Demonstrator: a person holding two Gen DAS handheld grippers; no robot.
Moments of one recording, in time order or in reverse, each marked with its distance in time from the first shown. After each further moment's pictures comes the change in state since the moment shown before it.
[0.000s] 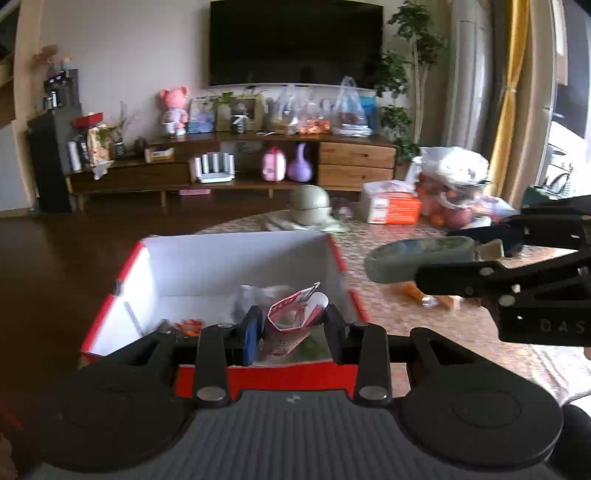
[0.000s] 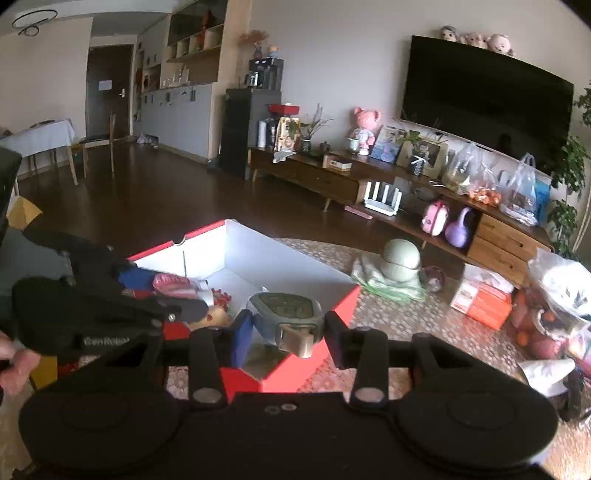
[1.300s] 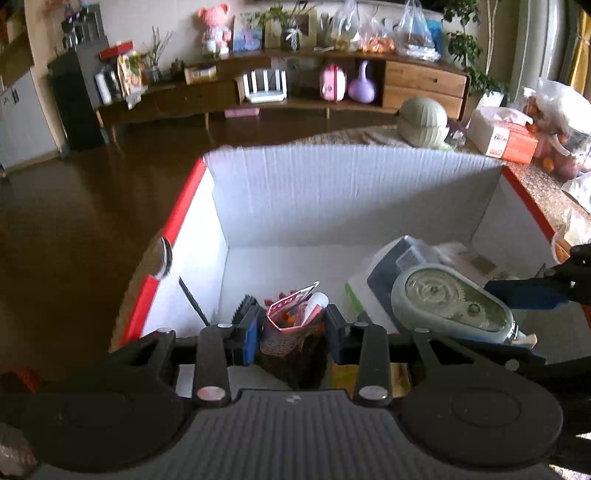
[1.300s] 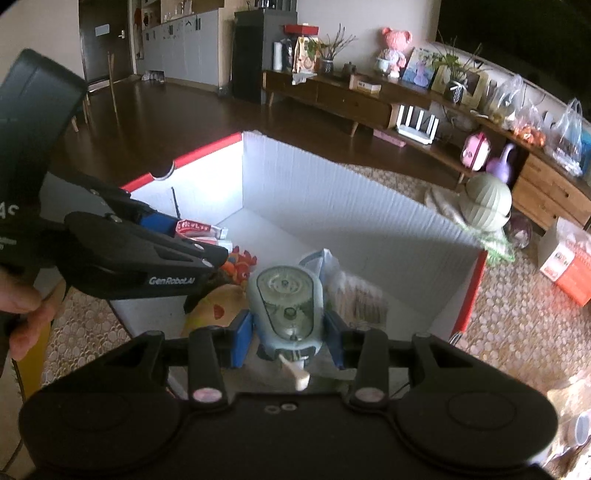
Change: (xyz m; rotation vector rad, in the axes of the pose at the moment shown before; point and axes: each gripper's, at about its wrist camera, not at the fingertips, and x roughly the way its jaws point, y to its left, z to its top) left arm 0.152 0.109 -0.008 -0.037 0.284 0.129; right arm 0.169 0.044 -0.002 0.024 0.260 0.063
